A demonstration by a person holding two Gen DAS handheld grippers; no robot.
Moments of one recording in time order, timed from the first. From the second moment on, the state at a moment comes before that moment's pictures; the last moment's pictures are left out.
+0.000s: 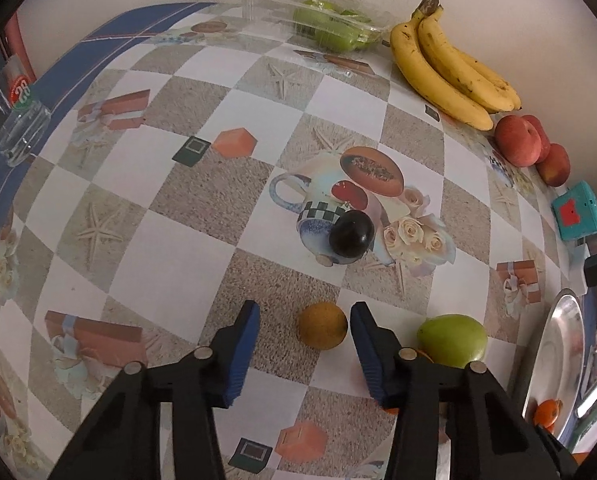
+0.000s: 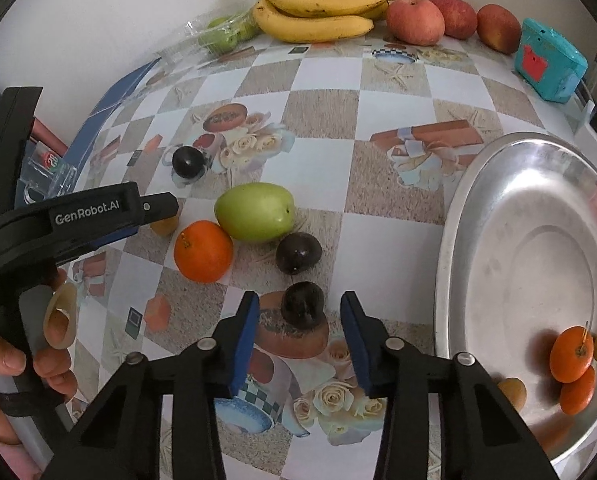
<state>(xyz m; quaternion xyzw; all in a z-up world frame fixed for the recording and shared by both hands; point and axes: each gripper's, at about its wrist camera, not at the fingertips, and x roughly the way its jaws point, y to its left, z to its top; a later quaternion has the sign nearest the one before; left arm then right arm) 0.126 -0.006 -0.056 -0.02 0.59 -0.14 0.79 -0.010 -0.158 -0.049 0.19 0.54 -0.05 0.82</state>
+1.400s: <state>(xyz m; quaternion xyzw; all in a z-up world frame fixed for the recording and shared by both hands) 0.110 -0.007 0.008 -0.03 0.54 -0.16 0.83 -0.031 -0.186 -0.008 0.22 0.50 -0.09 0.83</state>
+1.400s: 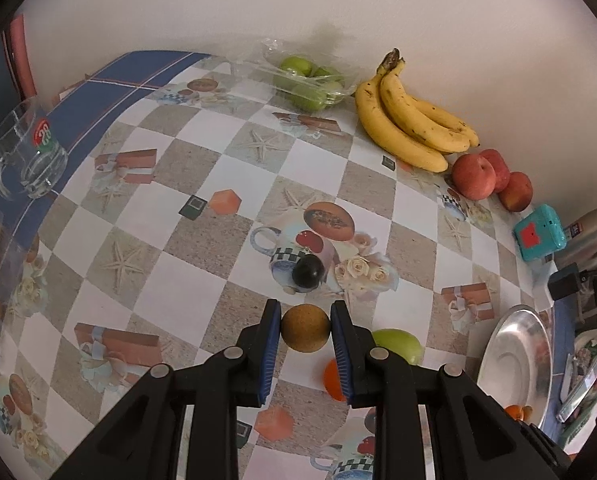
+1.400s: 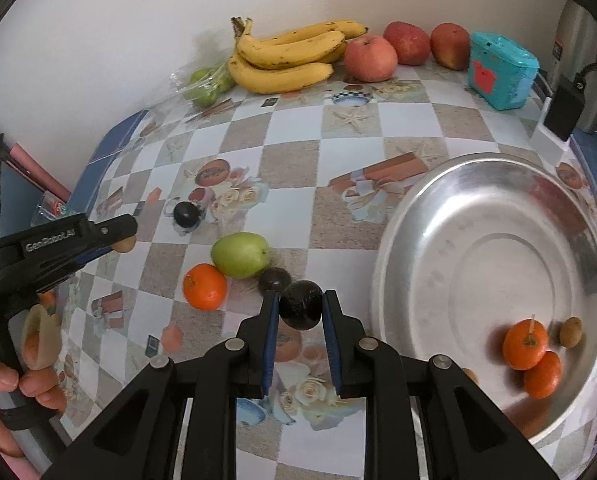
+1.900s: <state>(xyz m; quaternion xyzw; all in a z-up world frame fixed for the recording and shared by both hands) 0.082 -0.051 0.013 0.00 0.54 -0.21 0.81 -0.064 -0.241 -0.006 0.26 0.48 -0.16 0.82</state>
